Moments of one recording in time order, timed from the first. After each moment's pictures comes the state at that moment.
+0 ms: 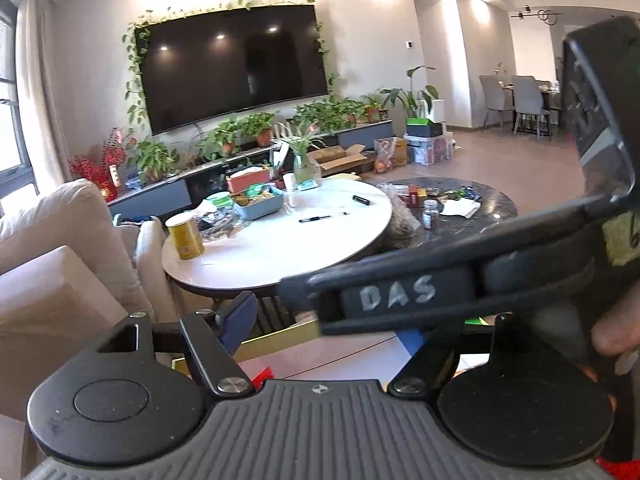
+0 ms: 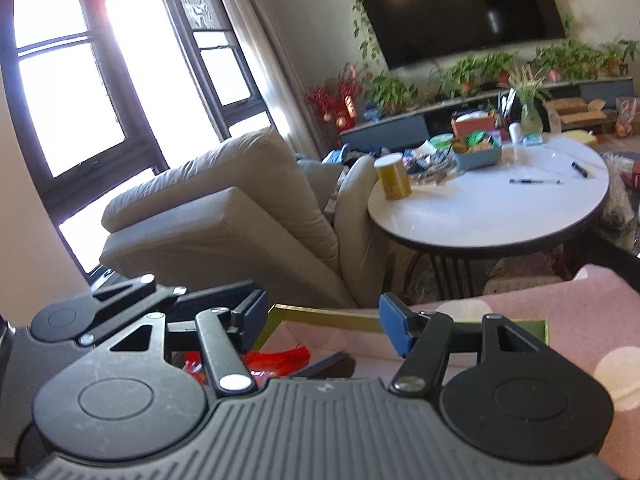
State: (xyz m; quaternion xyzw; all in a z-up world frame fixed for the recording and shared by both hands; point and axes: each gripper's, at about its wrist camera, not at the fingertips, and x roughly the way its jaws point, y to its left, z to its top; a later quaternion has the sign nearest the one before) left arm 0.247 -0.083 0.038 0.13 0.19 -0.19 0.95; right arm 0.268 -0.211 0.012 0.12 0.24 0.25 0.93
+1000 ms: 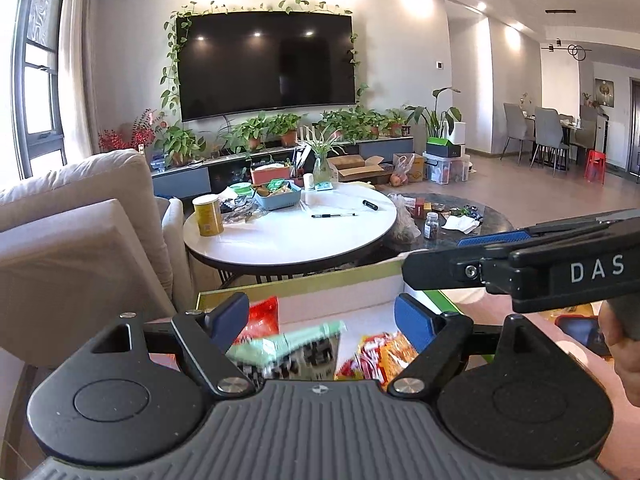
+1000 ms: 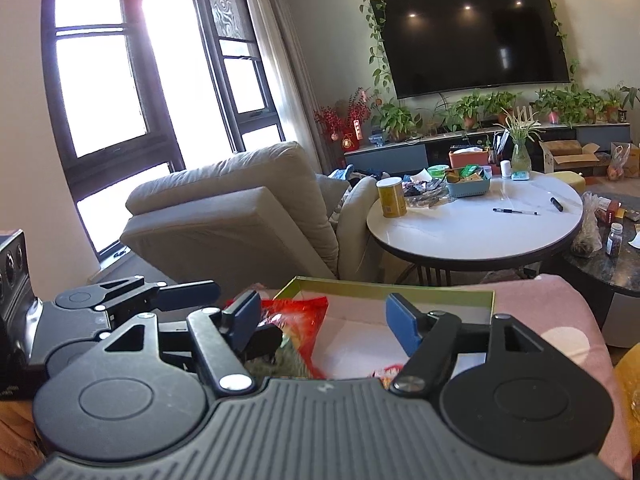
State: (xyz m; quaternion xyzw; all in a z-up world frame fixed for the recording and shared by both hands) left arm 0.158 -0.051 0.051 0.06 0.19 -0.16 0.97; right arm 0.176 -0.231 0.036 0.08 0.21 0.25 0.94
